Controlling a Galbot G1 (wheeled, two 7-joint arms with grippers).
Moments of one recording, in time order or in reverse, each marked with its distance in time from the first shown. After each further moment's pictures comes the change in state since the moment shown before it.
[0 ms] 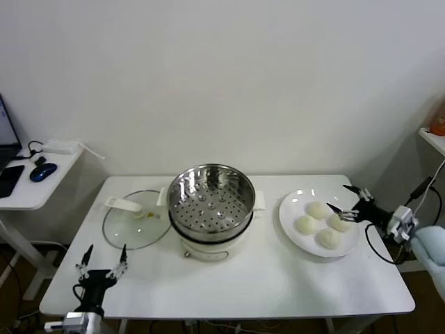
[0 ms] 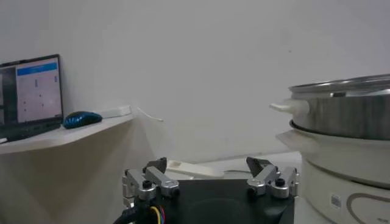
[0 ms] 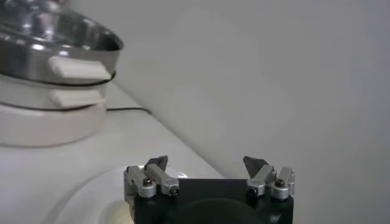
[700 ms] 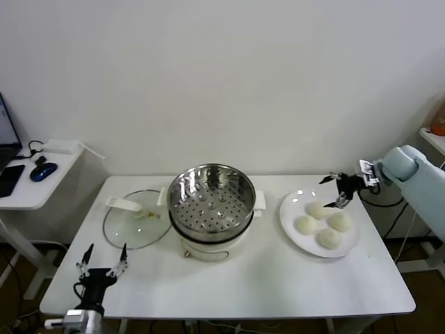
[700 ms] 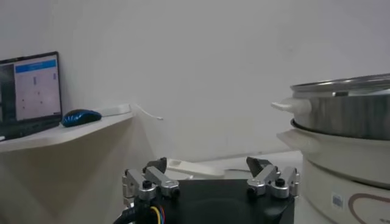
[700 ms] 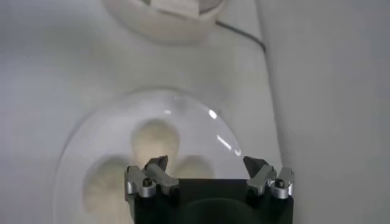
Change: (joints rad) left arm -0.008 0.015 0.007 0.003 -0.015 0.015 -0.005; right arm 0.880 0.103 -0.896 -0.478 -0.305 0.124 -0.447
